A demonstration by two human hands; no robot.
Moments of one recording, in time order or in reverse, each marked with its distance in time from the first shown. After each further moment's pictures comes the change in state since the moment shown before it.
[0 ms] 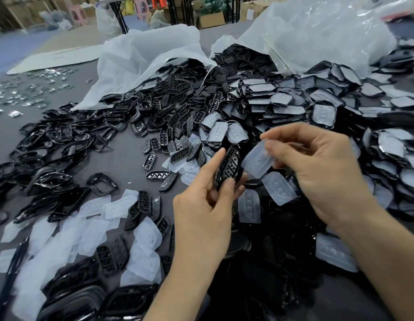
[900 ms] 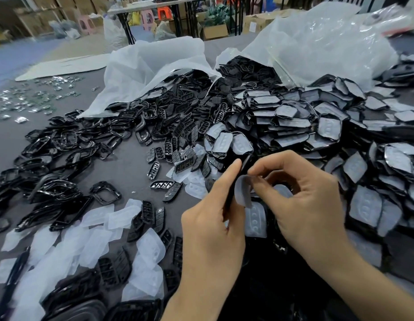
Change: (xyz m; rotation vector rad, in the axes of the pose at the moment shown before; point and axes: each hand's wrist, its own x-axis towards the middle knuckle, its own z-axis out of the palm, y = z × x) left_hand -0.005 0.016 -0.002 0.435 0.062 0.294; right_hand -0.024 0.008 0.023 -0.327 0.029 -0.351
